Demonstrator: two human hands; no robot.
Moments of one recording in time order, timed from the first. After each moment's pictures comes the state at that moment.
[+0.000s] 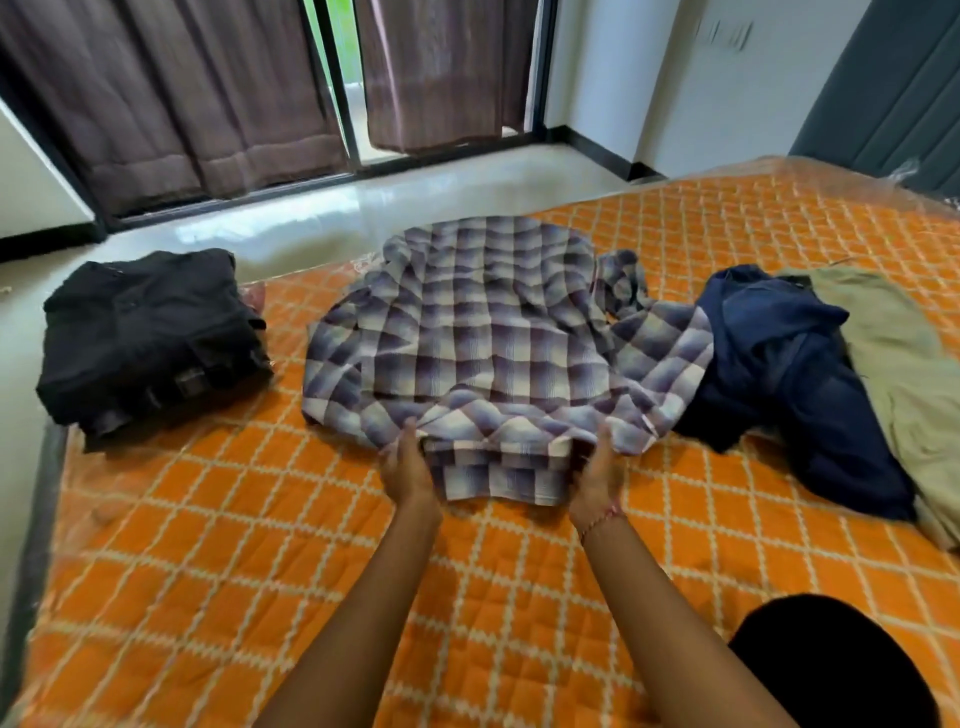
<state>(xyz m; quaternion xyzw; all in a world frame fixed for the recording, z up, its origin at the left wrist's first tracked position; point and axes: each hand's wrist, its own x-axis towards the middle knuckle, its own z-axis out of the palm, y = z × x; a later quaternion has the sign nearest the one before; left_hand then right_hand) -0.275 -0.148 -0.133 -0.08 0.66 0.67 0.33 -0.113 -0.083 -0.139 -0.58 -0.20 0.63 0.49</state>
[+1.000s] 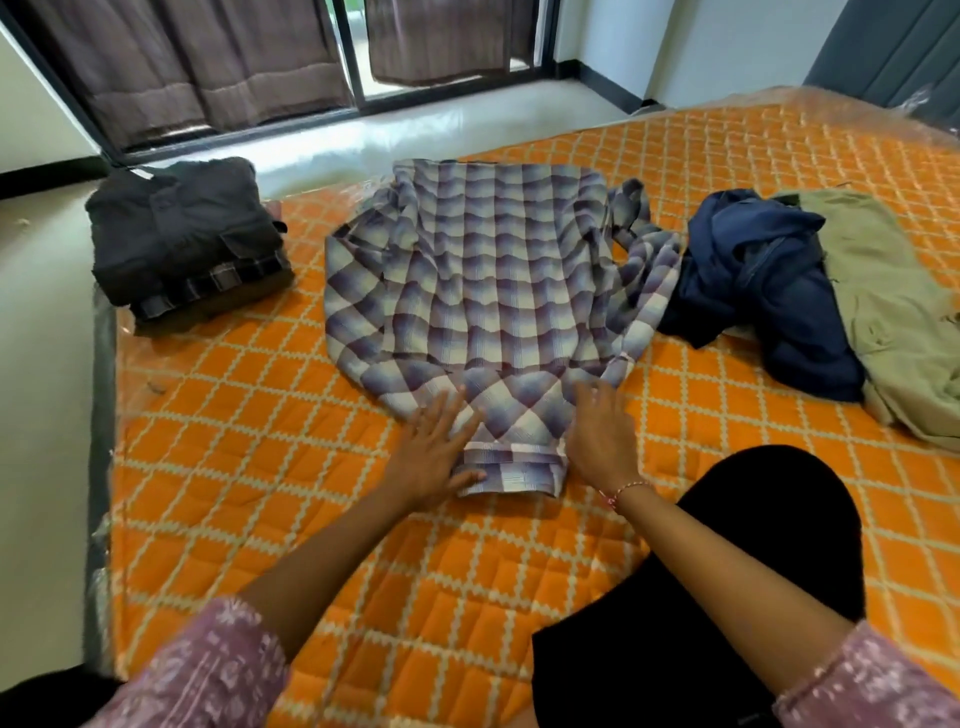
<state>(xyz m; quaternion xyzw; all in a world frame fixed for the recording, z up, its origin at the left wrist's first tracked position) -0.250 -0.291 -0.163 0.74 0.67 0.04 0.02 -0.039 -0.191 -0.135 -0.55 -0.82 0.09 0.13</state>
